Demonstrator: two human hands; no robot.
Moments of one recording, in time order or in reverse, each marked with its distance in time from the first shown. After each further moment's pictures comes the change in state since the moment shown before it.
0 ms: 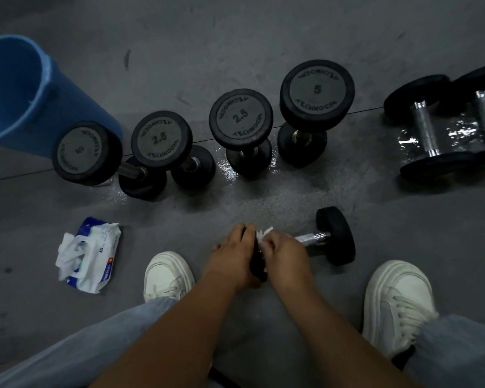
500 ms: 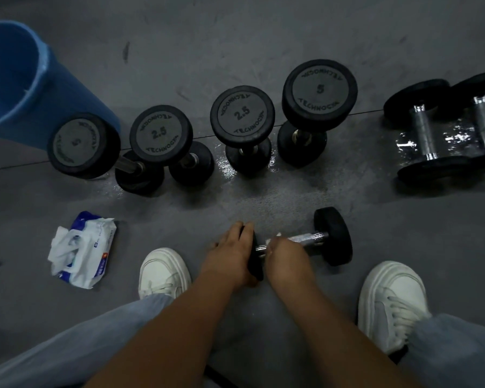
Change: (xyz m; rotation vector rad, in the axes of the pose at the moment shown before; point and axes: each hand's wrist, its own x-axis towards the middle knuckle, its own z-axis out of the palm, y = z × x) left_hand 0.000 0.000 0.002 0.013 -0.014 -0.014; right_hand 0.004 0.001 -0.004 -0.235 -0.099 0.047
